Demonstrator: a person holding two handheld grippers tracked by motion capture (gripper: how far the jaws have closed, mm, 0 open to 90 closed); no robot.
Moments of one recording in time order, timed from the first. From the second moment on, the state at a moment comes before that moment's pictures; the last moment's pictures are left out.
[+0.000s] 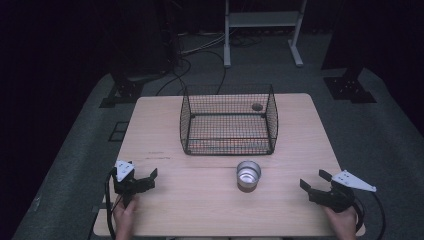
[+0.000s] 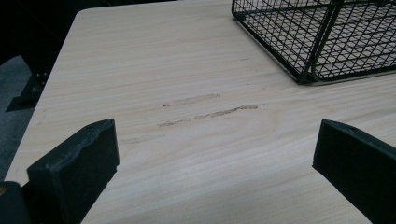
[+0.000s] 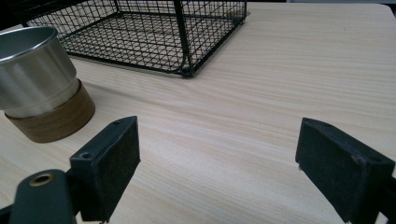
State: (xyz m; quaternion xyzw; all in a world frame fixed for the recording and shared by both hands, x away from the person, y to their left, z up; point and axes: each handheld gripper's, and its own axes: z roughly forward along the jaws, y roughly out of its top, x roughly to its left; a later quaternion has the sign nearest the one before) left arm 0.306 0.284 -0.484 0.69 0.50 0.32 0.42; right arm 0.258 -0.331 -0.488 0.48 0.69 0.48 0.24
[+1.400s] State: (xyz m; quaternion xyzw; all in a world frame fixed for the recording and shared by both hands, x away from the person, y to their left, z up) left arm 0.305 0.283 -0.484 0.69 0.50 0.32 0.42; right arm 0.259 -0.303 -0.463 0.41 0.74 0.48 0.24
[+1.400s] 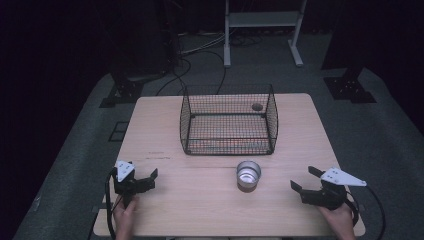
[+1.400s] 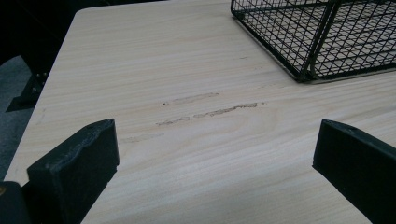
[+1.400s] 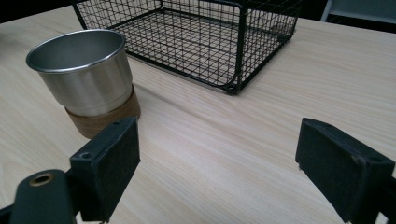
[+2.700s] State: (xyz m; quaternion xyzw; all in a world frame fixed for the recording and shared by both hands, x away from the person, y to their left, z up) left arm 0.304 0.284 -0.484 0.69 0.50 0.32 0.42; right arm 0.257 -0.255 -0.451 0.33 0.79 0.47 0.20
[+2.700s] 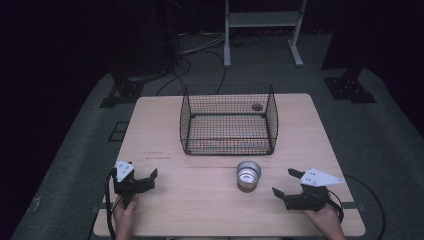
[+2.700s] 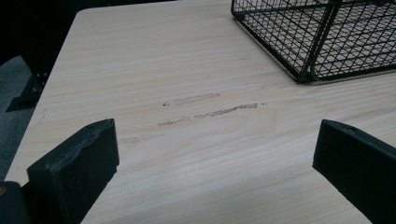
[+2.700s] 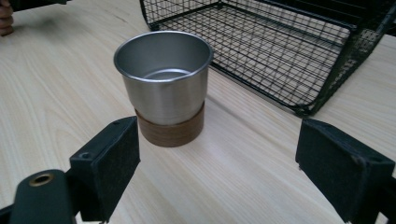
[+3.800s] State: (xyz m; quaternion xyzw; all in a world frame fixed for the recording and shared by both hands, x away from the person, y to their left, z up) left arm 0.304 0.285 -0.484 0.69 0.50 0.32 0.42; right arm 0.271 -0.203 -0.450 0.31 0.82 0.45 0.16
